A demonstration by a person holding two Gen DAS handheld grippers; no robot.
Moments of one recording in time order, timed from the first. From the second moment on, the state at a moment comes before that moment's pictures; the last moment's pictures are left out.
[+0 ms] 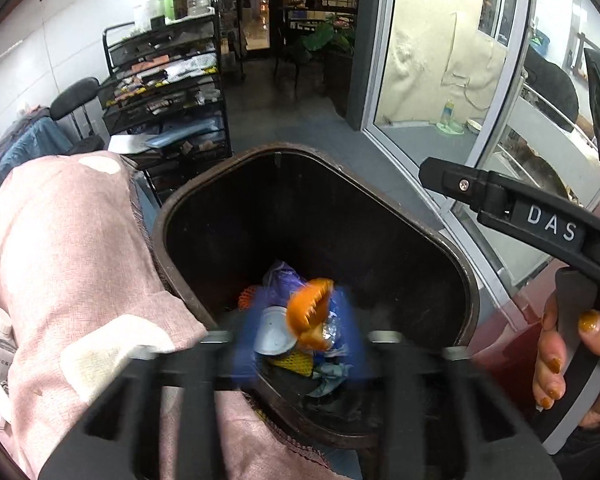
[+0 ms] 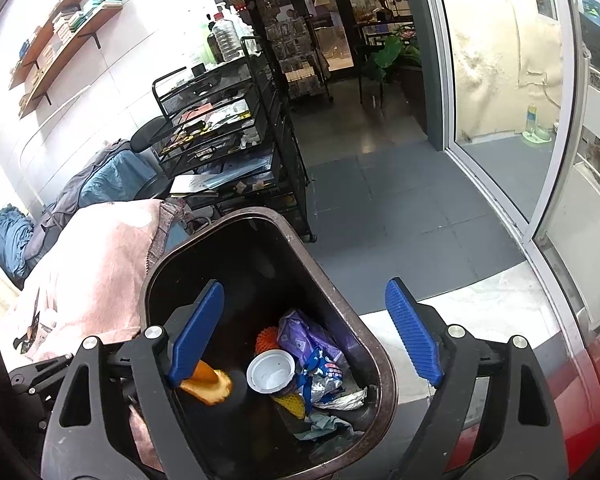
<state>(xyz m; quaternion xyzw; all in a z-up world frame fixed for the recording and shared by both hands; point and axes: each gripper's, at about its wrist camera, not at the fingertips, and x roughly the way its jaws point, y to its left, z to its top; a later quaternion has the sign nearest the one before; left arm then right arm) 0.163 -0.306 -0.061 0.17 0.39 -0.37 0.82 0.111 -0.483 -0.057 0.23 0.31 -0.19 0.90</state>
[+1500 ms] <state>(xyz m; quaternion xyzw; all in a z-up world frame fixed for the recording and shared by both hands) 0.144 -0.095 -0.002 0.07 0.28 -0.17 0.94 0.161 -0.321 -0.018 0.11 0.28 0.03 0.95</state>
